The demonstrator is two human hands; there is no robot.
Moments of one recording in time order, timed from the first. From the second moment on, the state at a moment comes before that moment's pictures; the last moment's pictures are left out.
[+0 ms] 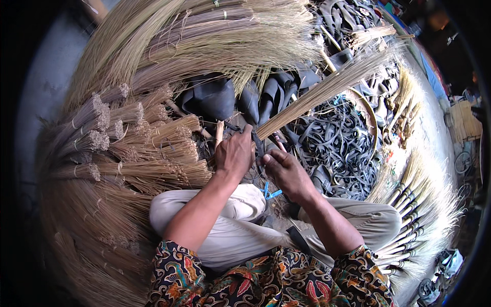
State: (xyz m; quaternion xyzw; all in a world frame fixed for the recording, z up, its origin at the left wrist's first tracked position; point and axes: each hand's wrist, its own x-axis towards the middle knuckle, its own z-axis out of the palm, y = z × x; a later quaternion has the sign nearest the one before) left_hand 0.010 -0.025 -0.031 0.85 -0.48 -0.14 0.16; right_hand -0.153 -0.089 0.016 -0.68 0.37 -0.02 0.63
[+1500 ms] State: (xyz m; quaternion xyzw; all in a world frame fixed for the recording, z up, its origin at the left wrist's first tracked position) left_hand 0.010 -0.021 -0.032 0.77 -0.52 -0.27 0.25; right_hand -0.181 -0.114 0.006 -0.54 0.38 -0.03 0.75
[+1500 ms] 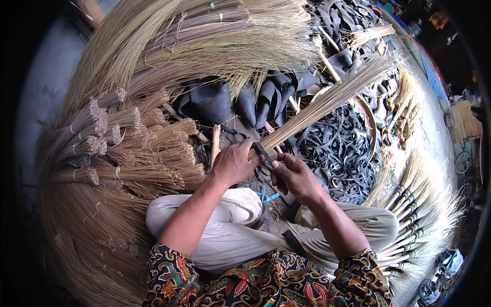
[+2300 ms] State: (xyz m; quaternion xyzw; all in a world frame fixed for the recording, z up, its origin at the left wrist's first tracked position) left_hand -0.013 -0.022 0.017 0.59 -0.46 -0.53 0.40; right_hand -0.204 -0.172 0.028 -0.94 0.13 -0.05 0.30
